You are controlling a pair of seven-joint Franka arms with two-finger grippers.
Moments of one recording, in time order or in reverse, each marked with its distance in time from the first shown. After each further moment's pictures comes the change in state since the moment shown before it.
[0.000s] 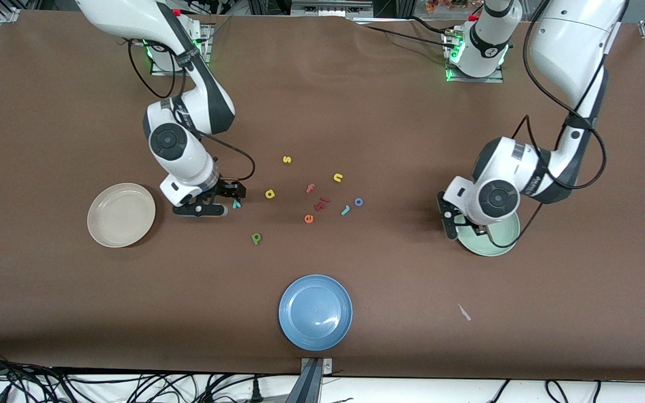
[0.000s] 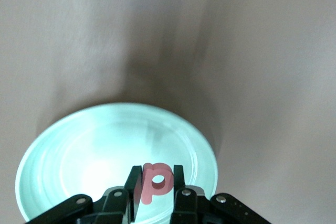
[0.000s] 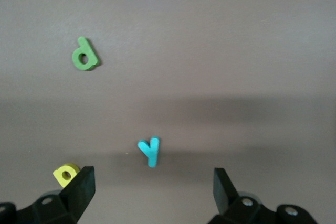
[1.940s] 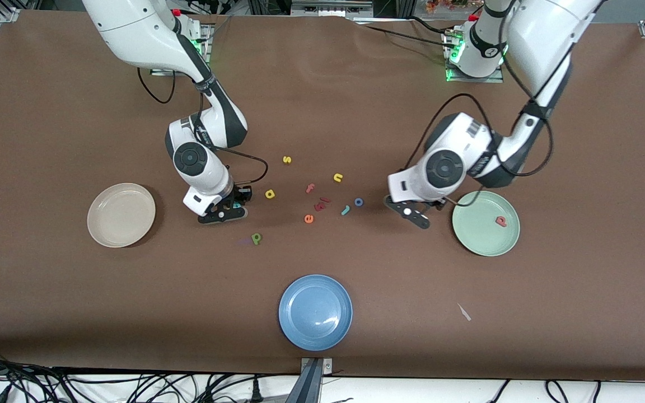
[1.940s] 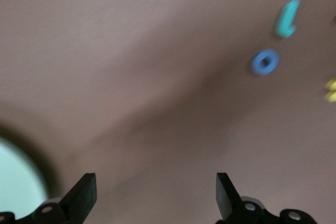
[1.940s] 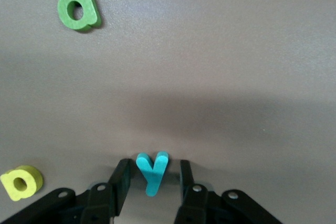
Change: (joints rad) left arm -0.020 0.016 -0.285 0.022 -0.072 0.015 -1.025; right arm -0.021 0.131 0.032 0.020 0.010 0.070 -0.190
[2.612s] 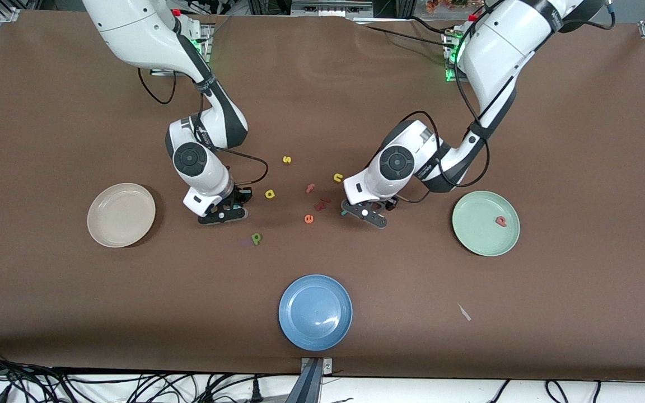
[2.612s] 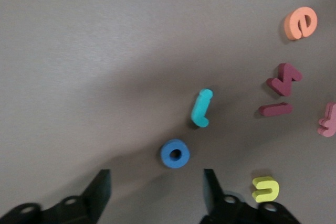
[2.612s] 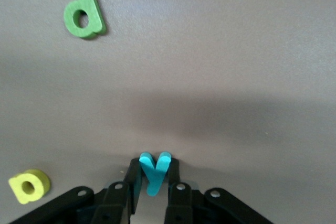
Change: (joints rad) left arm -0.115 0.159 0.002 0.047 -0.001 0.259 -0.184; right arm 0.000 0.002 0.001 0.013 0.026 -0.001 0.000
